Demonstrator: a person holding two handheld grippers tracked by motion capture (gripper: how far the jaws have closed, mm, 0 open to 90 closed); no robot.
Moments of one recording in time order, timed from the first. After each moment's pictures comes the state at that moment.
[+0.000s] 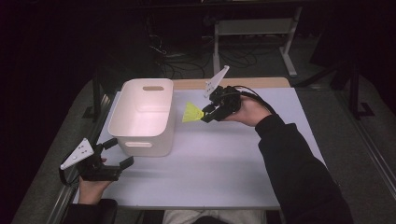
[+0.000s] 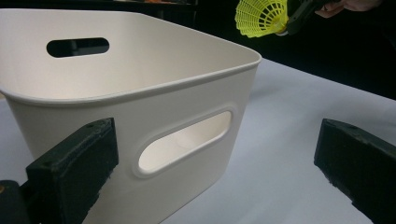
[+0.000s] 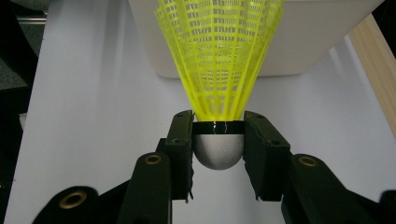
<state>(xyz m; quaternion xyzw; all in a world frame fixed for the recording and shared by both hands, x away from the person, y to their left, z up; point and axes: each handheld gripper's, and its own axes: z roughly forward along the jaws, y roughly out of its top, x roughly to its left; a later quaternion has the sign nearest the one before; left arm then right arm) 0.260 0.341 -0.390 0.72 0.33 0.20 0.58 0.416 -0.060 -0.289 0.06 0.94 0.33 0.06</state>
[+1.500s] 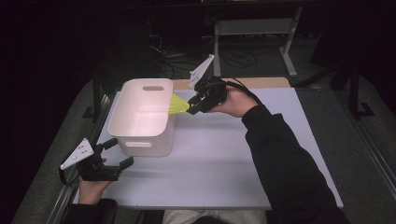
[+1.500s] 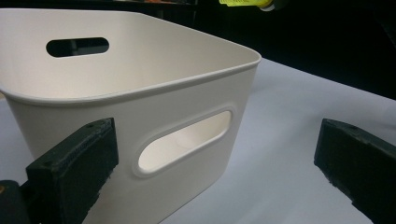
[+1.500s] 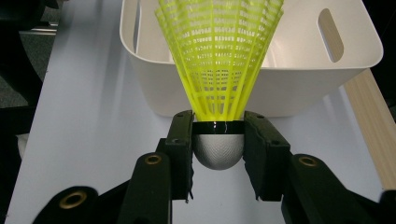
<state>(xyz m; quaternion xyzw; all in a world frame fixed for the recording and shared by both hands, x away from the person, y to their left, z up) 0.260 0.342 -0.390 0.72 0.33 0.20 0.58 0.427 -0.024 -0.265 0.03 0.94 0.35 0.06</state>
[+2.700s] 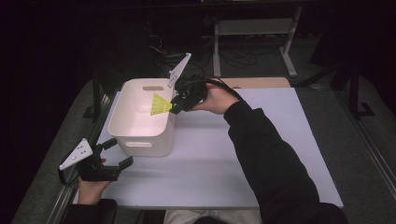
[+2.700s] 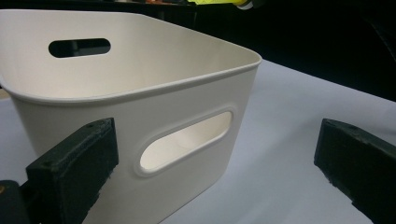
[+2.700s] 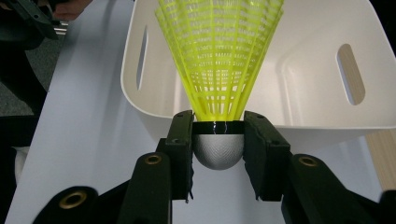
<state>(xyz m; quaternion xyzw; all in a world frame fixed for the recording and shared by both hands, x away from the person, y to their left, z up) 0.259 0.343 -0.390 0.71 0.33 0.20 0.58 0.432 0.027 -0.261 0.00 0.94 0.34 0.05</state>
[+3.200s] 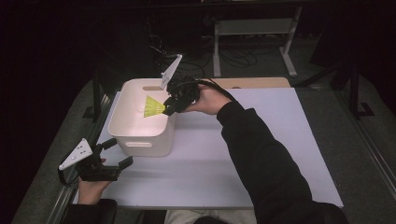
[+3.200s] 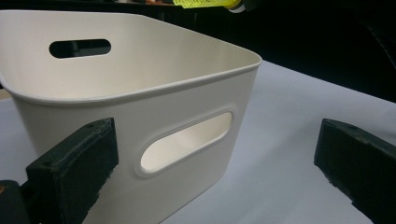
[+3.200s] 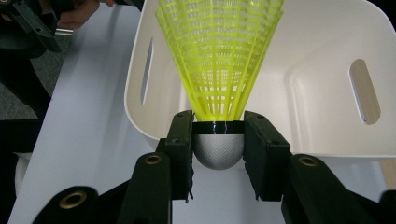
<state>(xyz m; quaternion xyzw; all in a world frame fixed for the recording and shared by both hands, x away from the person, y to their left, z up) 0.259 0.344 -0.390 0.71 0.33 0.20 0.58 0.432 0.046 -0.262 -0.01 0.94 0.34 0.04</state>
